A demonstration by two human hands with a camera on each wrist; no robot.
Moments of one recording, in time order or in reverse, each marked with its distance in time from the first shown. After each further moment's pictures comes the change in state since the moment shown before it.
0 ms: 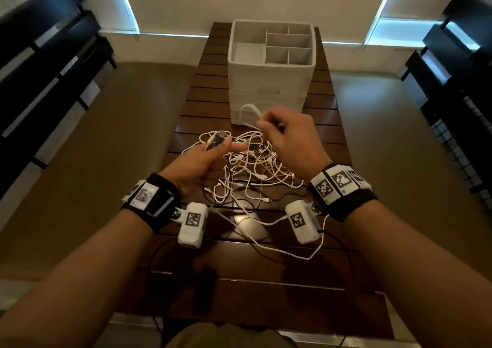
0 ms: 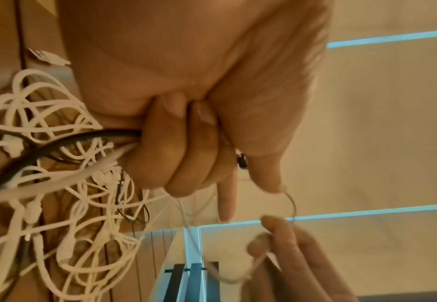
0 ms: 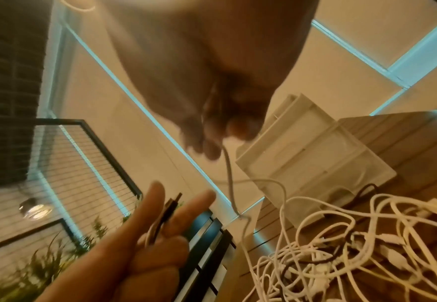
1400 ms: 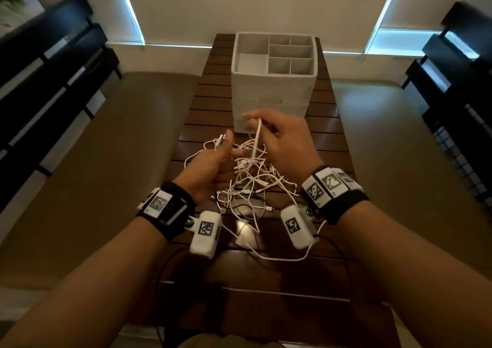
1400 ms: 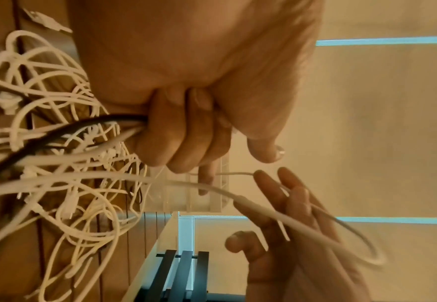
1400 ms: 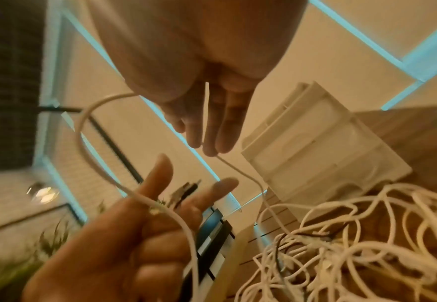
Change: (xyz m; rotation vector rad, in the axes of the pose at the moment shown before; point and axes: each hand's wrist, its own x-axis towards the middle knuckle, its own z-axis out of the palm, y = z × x) left_hand 0.005 0.005 0.018 -0.090 0.080 0.030; right_hand 0.009 -0.012 0.013 0.130 0.098 -0.132
